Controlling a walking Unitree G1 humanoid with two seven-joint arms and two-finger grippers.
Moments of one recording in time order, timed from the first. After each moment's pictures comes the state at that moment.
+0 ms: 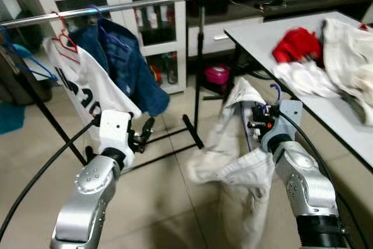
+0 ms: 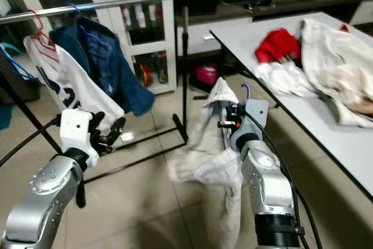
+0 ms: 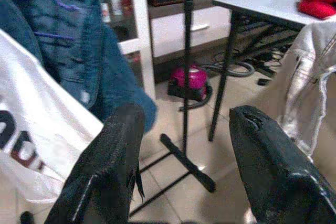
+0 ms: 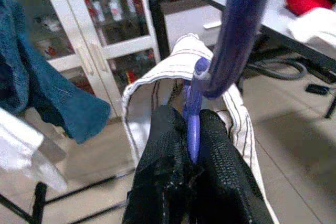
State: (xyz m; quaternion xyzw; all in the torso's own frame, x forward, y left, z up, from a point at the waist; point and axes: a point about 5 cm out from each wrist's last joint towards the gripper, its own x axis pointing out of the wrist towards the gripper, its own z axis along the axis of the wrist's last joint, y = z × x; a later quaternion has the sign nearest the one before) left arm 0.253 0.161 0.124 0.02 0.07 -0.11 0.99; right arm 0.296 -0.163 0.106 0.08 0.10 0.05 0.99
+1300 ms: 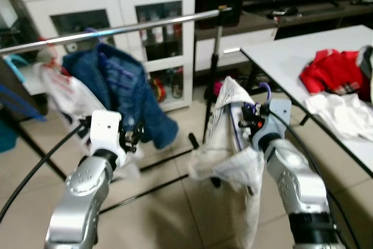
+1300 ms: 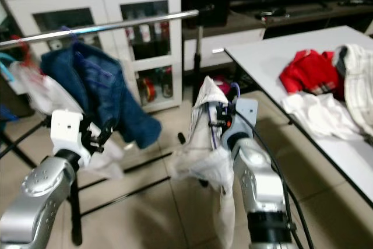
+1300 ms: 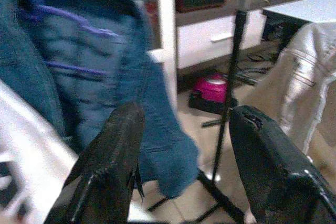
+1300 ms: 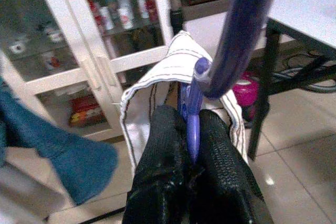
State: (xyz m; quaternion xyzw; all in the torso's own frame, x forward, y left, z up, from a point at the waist) left arm 0.251 0.165 0.121 0.02 0.08 -0.10 0.99; right arm 0.300 -0.157 0.105 0.08 0.11 0.06 0.99
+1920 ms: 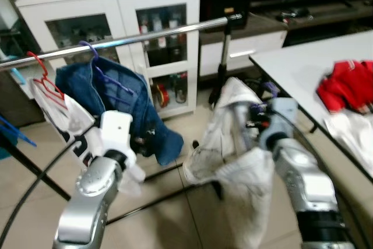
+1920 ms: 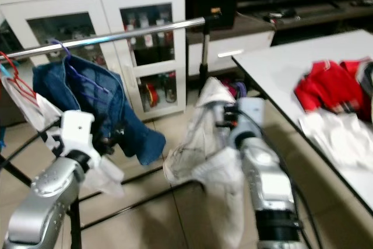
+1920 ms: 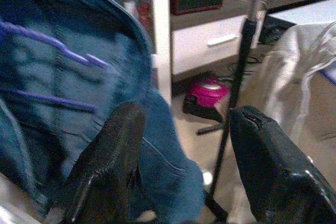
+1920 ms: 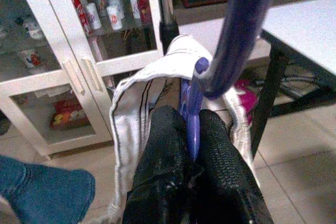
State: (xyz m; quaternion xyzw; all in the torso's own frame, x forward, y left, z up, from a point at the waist) left arm 0.252 0.156 0.123 0.02 0.07 -0.12 0.99; right arm 0.302 -0.166 0.105 0.05 0.11 0.06 0.99
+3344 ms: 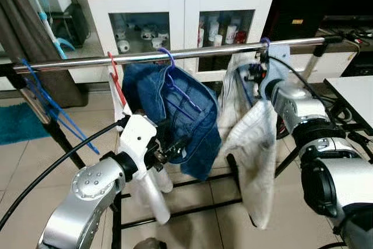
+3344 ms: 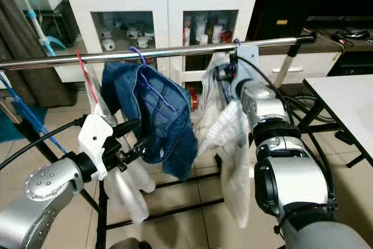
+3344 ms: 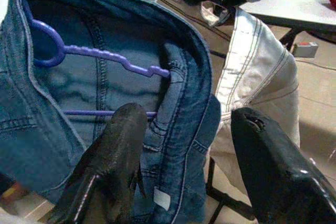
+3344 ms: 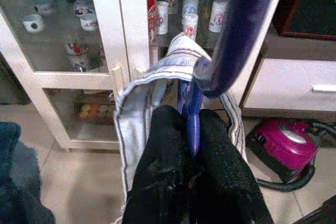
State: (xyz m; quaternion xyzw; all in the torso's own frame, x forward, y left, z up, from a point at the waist) left arm 0.228 0.126 0.149 0.07 0.05 -0.36 0.93; right arm 0.403 -0.177 0.164 -0.02 0.14 0.07 0.99
